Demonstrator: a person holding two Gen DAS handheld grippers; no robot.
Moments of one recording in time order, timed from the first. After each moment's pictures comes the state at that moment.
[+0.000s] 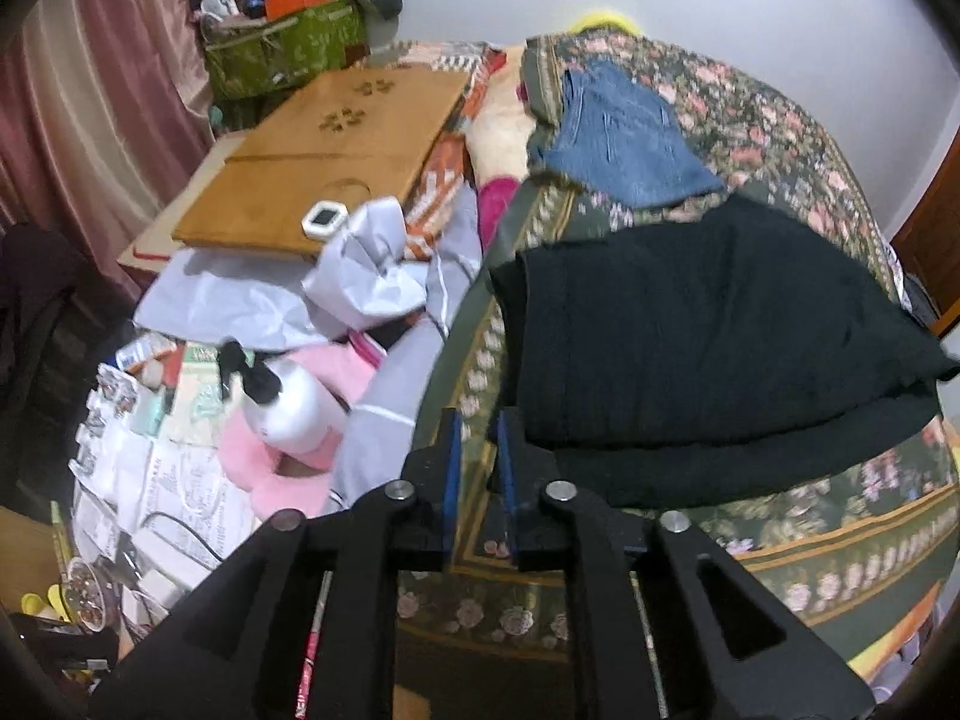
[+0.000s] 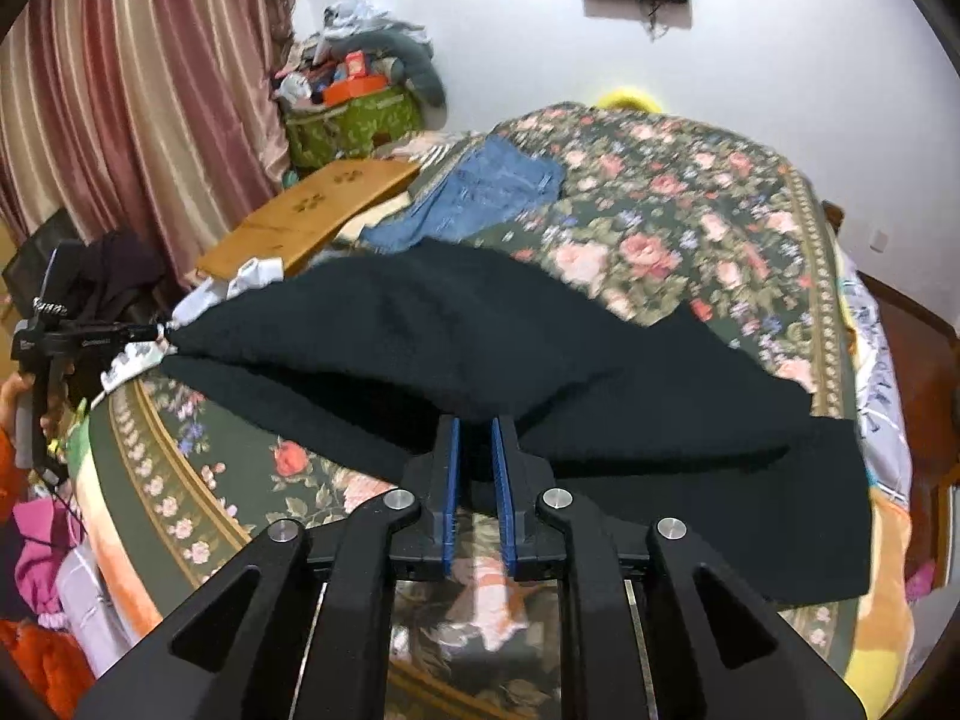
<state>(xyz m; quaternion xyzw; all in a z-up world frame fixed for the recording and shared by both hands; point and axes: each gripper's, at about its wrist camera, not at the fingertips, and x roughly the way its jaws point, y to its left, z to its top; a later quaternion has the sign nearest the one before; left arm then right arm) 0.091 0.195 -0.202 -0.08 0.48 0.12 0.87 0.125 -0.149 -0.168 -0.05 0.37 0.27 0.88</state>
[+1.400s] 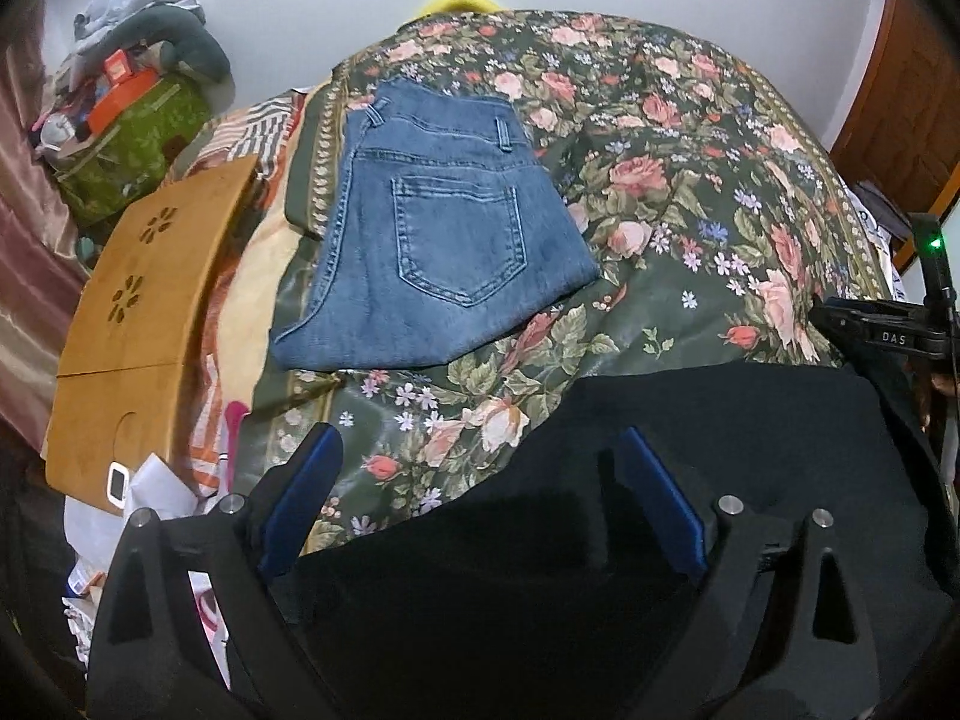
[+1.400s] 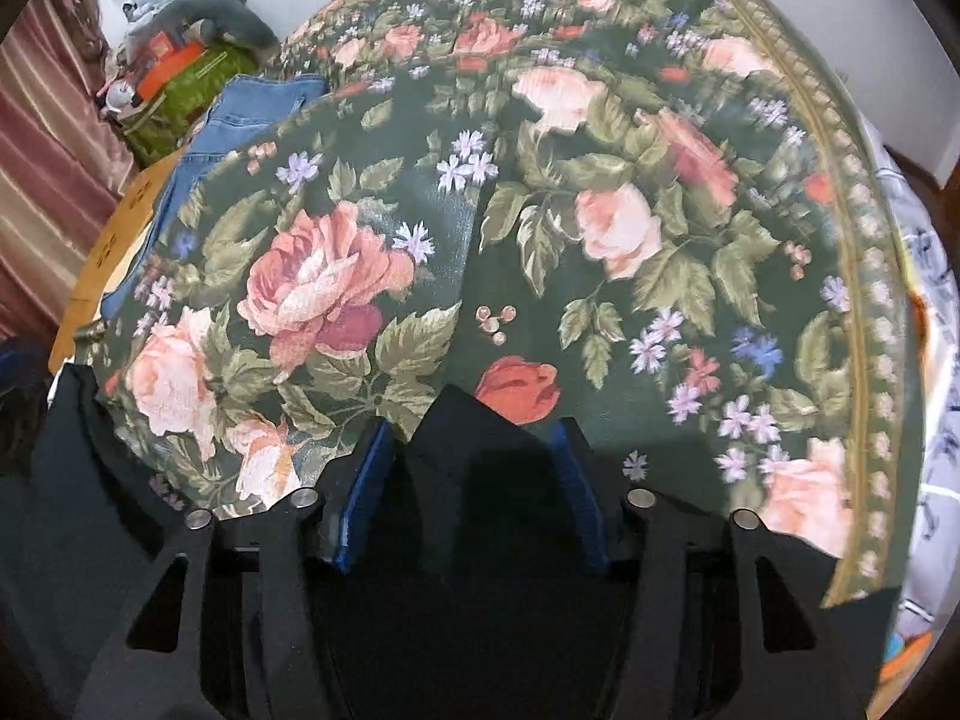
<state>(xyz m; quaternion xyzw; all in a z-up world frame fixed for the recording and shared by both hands) 0.351 0.074 -0.231 0.02 0.50 0.00 0.86 0.392 -0.203 -0.281 0.02 0.52 0.18 0.83</state>
